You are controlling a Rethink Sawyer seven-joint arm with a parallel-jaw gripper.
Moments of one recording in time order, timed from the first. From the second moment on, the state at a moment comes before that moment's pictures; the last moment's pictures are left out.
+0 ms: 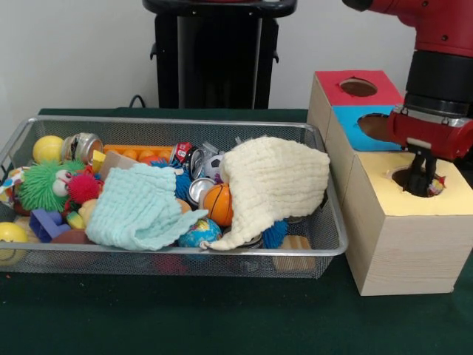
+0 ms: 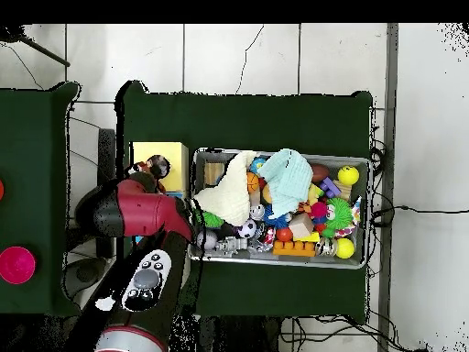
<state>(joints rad) 0.35 -0.41 -0.32 1.49 0.32 0.23 2.65</state>
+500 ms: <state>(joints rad) 0.34 -0.51 -0.34 1.44 0.32 0.55 2.65</state>
